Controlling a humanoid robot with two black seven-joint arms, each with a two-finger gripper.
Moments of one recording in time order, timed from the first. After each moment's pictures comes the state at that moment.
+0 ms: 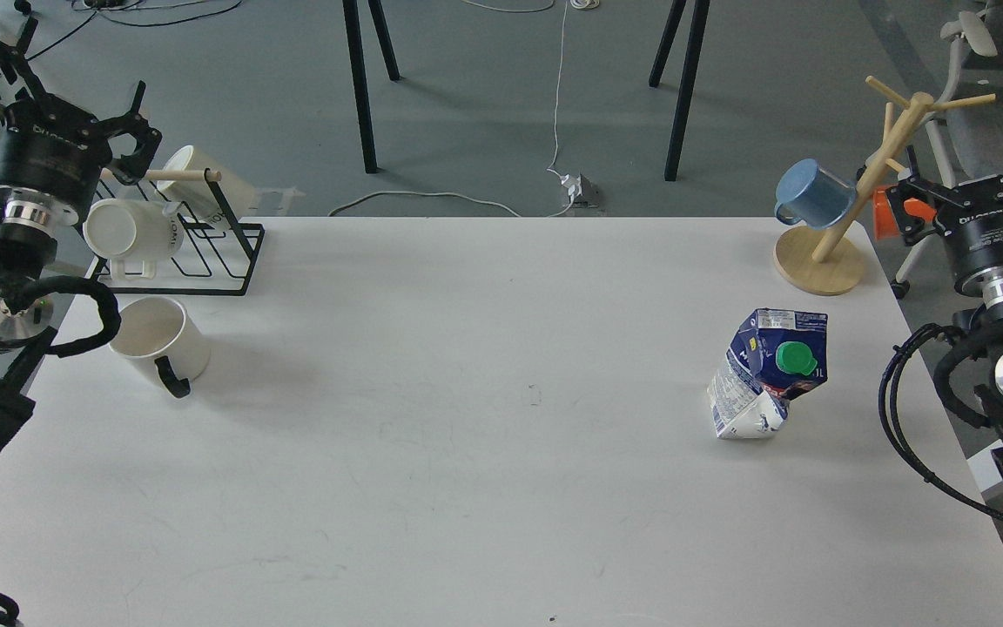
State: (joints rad) left arm -0.65 0.52 -0.95 -0.77 -0.07 -0.43 -0.35; right arm 0.49 -0.40 1.19 0.75 0.19 0.49 0.24
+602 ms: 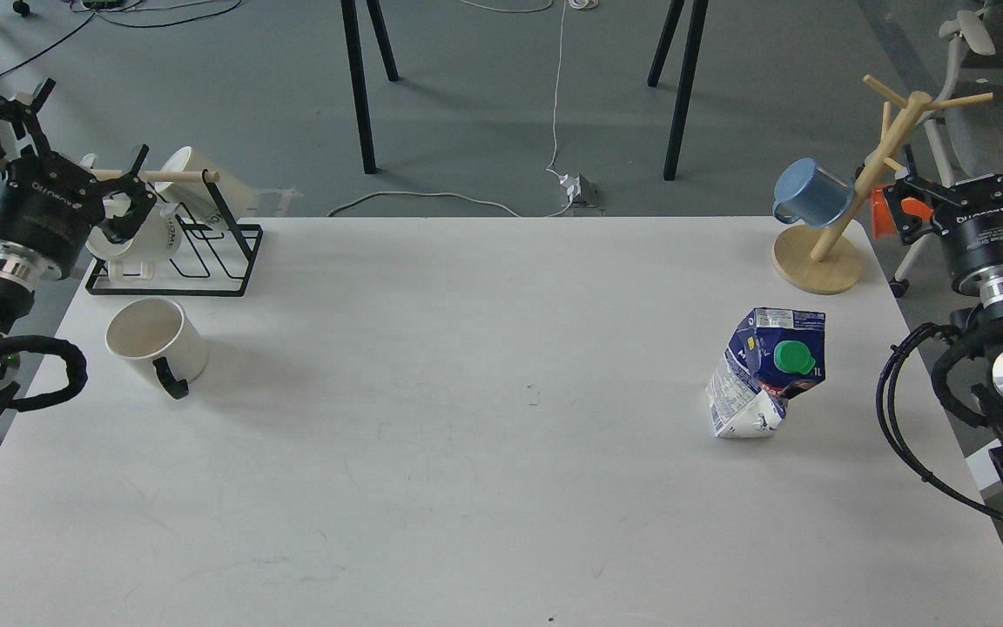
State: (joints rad) left arm -0.51 0.62 -0.88 -0.78 0.01 -0.49 -0.32; right arm 0.49 -0.40 1.19 0.76 0.19 0.49 0.24
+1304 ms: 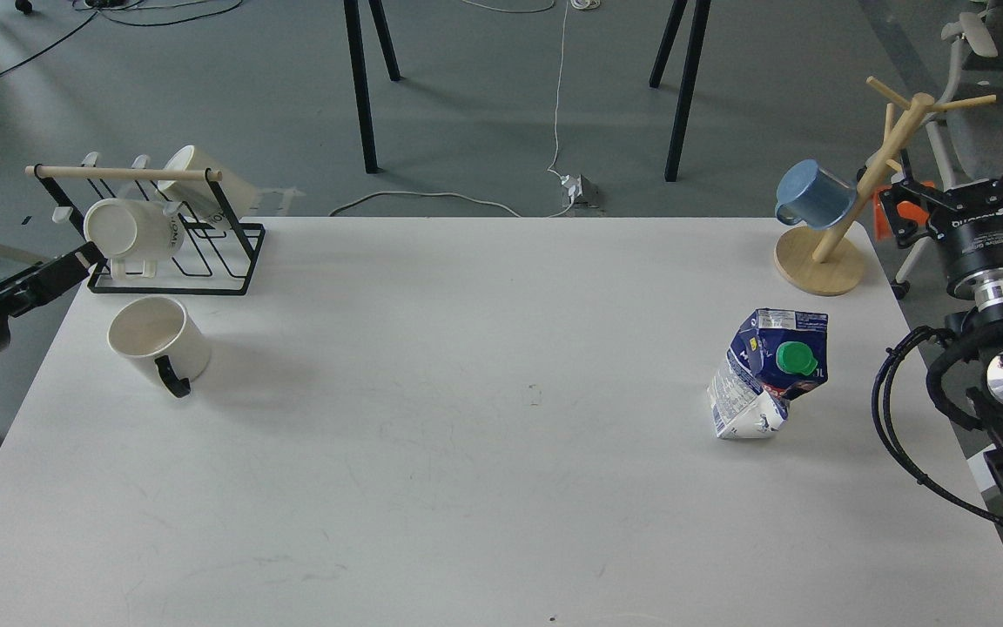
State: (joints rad) left arm -0.43 0.81 -0.76 -0.74 1.48 -0.04 -0.49; right arm 0.48 -0.39 1.19 0.76 0.19 0.49 0.25
